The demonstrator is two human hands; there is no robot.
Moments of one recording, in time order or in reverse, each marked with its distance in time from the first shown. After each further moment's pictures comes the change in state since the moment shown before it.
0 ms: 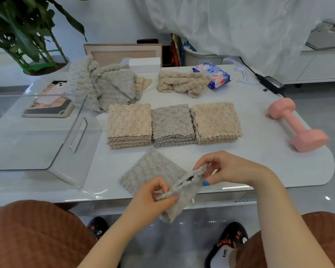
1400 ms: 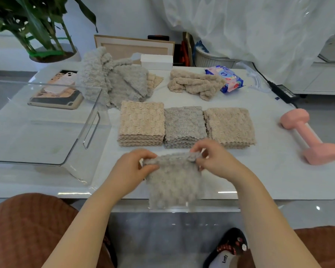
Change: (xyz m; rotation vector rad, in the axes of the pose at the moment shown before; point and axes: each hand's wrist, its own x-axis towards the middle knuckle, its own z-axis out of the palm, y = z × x) left_hand 0.037 0.023 -0.083 0.515 0.154 0.010; right_hand 0.065 -0.027 0.029 -0.114 0.354 -0.060
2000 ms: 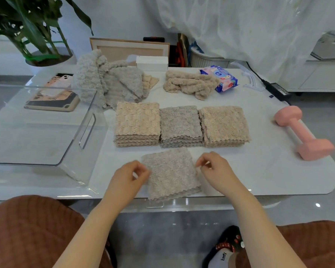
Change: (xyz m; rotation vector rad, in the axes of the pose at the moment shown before) left_hand -0.017 -0.022 0.027 -0.004 0.079 -0.127; right_hand -0.032 0.027 0.016 -0.080 0.193 0.074
